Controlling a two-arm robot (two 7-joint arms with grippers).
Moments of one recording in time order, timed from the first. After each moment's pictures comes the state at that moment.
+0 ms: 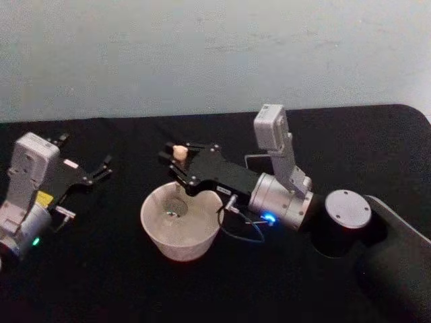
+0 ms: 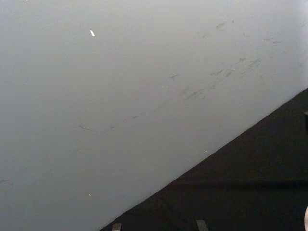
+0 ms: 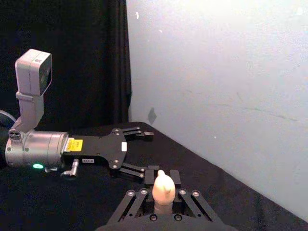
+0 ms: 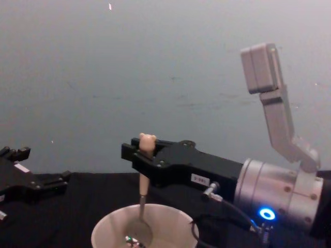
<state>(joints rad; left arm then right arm) -0.20 0.60 0.45 -1.41 -0.25 -0.12 0.03 0.47 0.20 -0.58 -1.13 0.42 -0.22 0.66</state>
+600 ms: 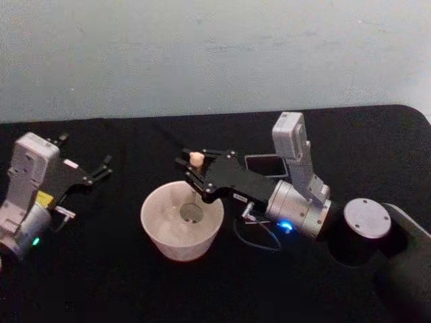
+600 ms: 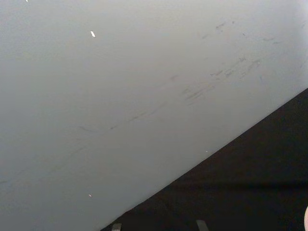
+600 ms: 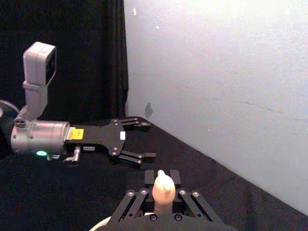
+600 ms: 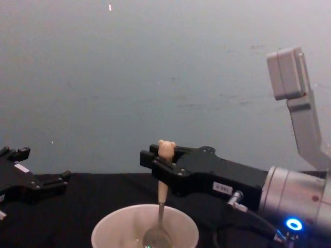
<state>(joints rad) -0.20 0.60 0.45 -1.41 -0.25 -0.12 0.03 0.41 0.25 -0.56 -1.20 0.42 -0.21 0.65</state>
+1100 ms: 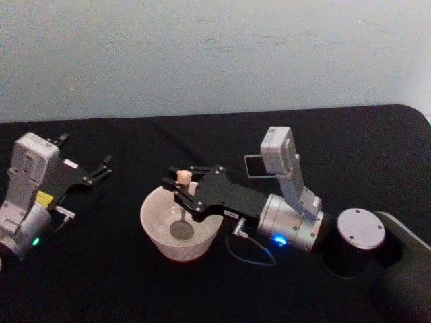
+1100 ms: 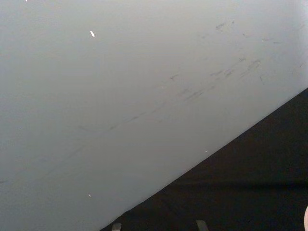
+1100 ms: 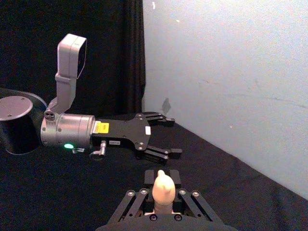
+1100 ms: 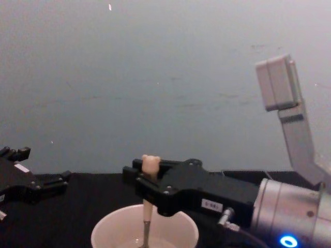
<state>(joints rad) -0.20 0.60 0.45 -1.41 -0.25 -0.12 0.03 0.39 0.26 -0.59 -1.25 0.41 -0.19 0.67</state>
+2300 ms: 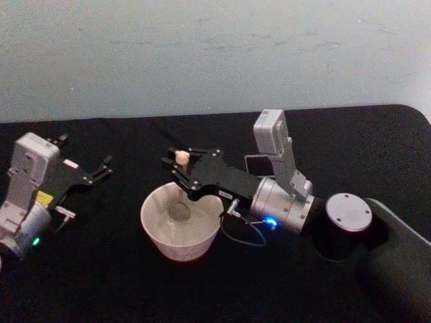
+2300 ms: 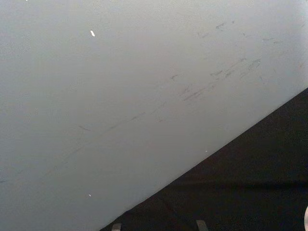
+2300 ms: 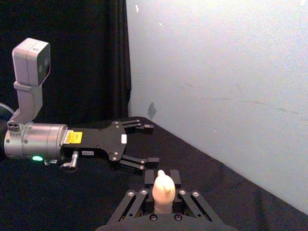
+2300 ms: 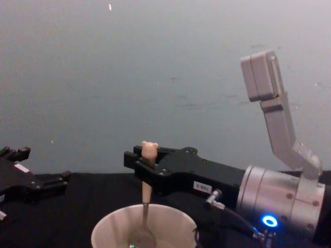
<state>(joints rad) -0.20 0.60 0.45 -1.41 -0.25 -0.12 0.03 0.46 0.20 -0.58 -1.11 0.41 -0.22 0.66</state>
